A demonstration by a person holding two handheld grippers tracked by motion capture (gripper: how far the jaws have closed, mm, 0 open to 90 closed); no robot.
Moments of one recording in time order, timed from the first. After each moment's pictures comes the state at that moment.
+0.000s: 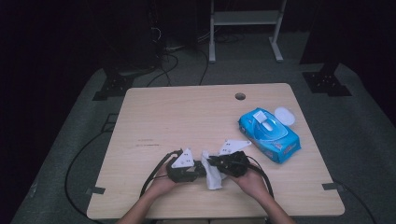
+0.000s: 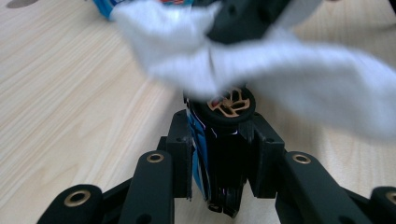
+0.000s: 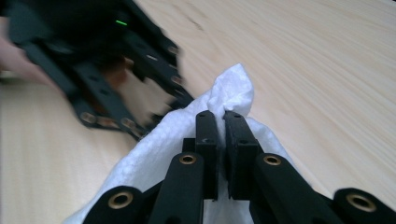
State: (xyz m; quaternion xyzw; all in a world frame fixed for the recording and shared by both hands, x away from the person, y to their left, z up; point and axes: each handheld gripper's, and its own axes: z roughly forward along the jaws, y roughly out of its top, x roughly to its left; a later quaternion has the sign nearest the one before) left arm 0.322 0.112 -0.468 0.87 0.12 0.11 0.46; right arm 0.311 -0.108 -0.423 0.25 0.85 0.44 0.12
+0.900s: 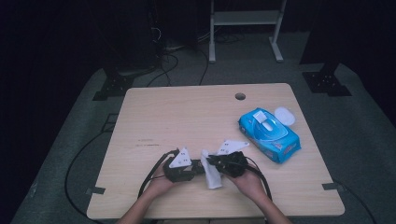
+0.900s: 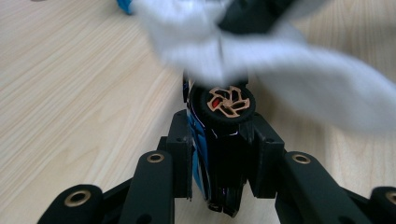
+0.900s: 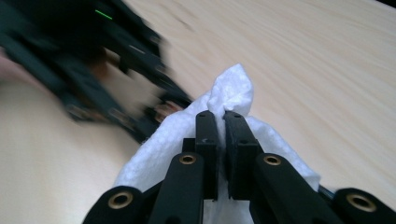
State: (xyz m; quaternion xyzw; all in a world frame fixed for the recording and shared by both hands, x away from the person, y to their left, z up) left arm 0.322 0.121 -0.467 0.87 0.14 0.13 0.45; right arm 0.310 -0.103 -0.423 0.27 0.85 0.43 0.14
